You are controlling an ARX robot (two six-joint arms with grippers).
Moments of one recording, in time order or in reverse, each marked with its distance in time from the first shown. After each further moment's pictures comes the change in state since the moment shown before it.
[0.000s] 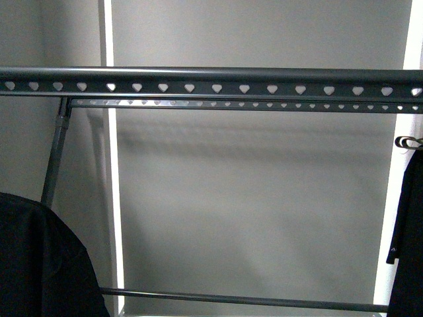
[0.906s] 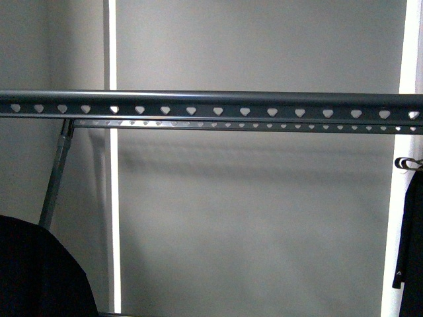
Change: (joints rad) left arm 0.171 1.380 0.931 0.055 -0.103 -0.632; right arm 0.000 0.000 0.000 0.000 -0.001 0.000
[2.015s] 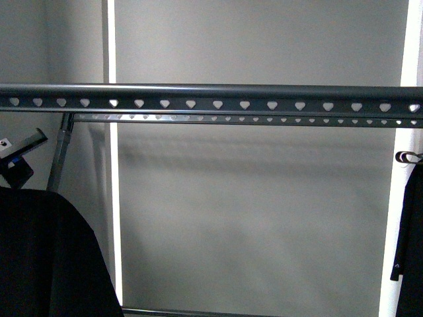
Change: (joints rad) left arm -0.113 0.333 0.389 -0.148 -0.147 -0.123; right arm 0.000 0.000 0.000 0.000 -0.001 0.000
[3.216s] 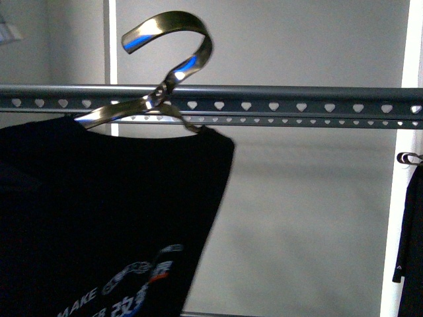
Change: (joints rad) left arm 0.041 -0.360 -0.063 -0.577 1.034 1.816; right arm 0.000 0.000 0.000 0.000 0.000 0.000
